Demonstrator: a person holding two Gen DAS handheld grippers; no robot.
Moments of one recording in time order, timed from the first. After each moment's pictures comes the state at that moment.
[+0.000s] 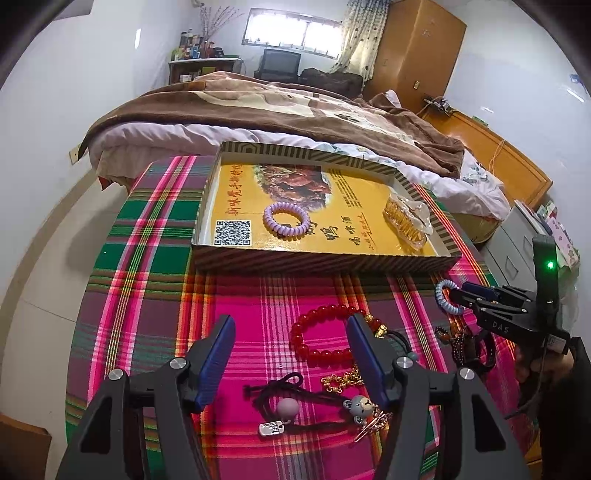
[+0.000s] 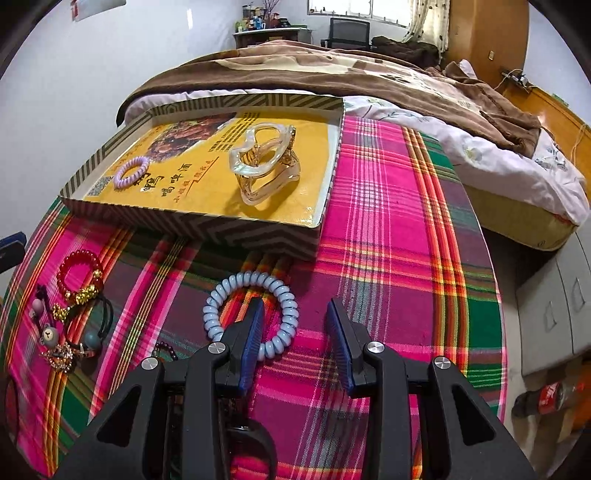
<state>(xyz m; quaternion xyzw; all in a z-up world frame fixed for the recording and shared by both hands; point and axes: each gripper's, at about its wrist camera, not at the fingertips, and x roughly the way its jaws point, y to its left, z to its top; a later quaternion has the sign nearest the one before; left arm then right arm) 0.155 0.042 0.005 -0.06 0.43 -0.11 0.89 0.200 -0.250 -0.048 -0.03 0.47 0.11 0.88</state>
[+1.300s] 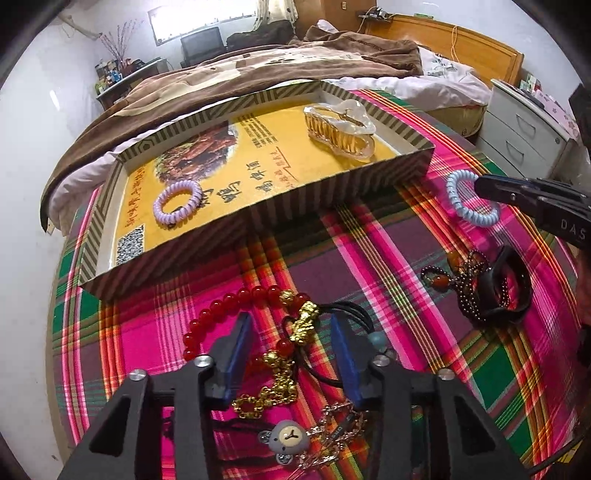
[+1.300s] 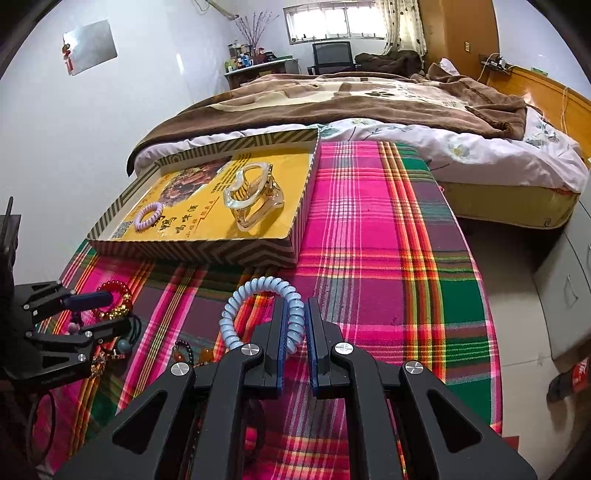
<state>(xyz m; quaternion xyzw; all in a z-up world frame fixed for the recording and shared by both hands) 0.171 -0.072 -0.038 0.14 0.48 -0.15 0.85 0.176 -0.284 -0.029 0.05 0.41 0.12 0.90</state>
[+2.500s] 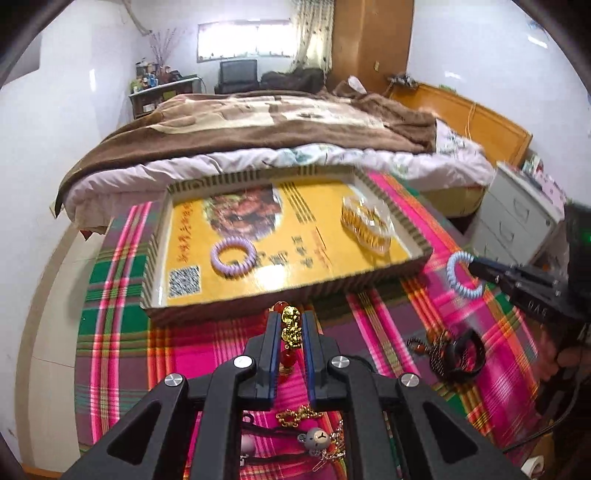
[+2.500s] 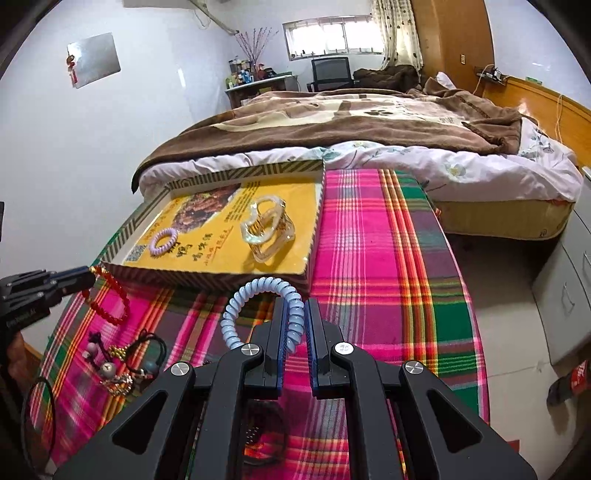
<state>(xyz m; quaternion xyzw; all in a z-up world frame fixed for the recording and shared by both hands) 0.170 -0.016 0.035 0.02 0.41 -0.14 0.90 0.168 -0.278 0.003 0.06 0.38 0.12 0.91</state>
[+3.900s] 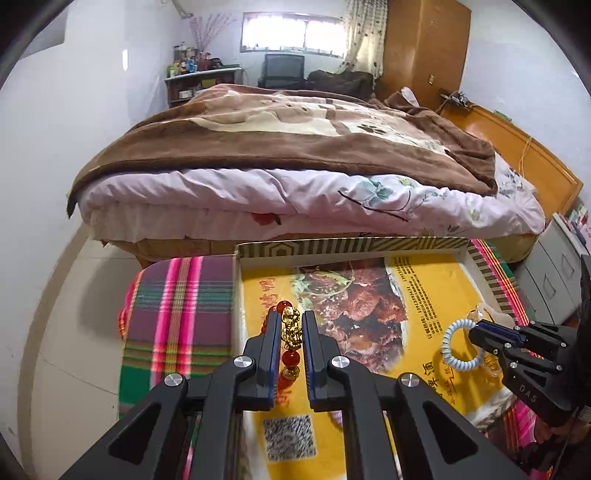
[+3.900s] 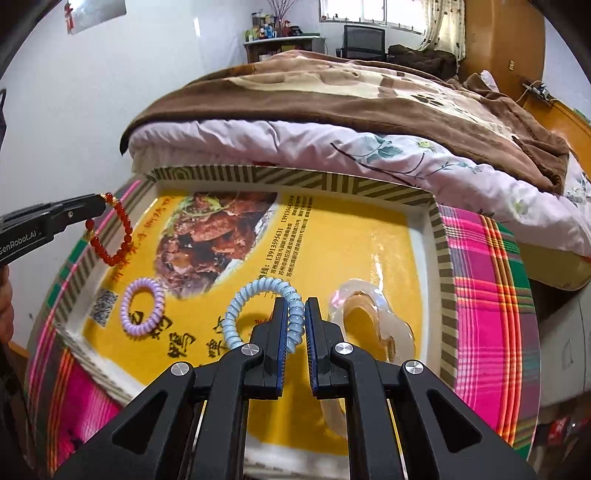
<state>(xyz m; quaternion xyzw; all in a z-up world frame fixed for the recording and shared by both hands) 0.356 0.053 0.021 0.00 0.42 -0.08 0.90 0.327 -0.163 -0.017 -0.02 0.46 0.13 0.88</state>
